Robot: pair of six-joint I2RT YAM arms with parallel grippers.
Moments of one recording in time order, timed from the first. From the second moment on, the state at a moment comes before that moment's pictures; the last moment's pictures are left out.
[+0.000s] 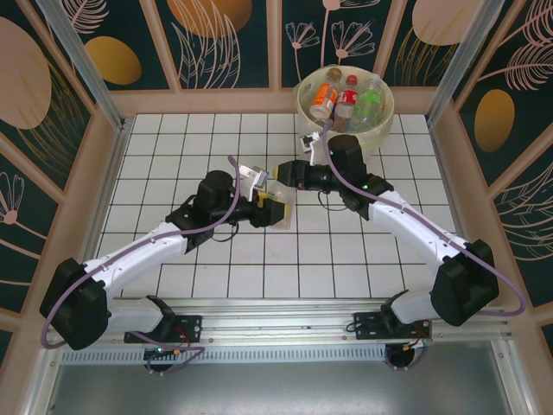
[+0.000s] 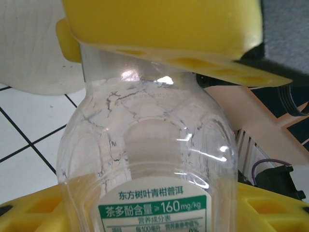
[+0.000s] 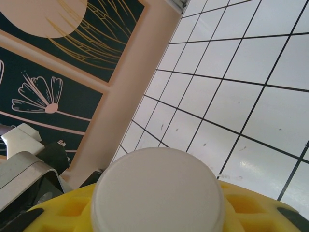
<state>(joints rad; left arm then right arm) -0.70 1.28 0.83 0.07 0.49 -0.46 0.58 1.38 1.09 -0.10 -0.58 0.67</state>
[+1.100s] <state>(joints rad) -0.70 0.98 0.86 -0.14 0.27 -0.37 0.19 1.59 1.78 -0.33 -0.41 0.52</state>
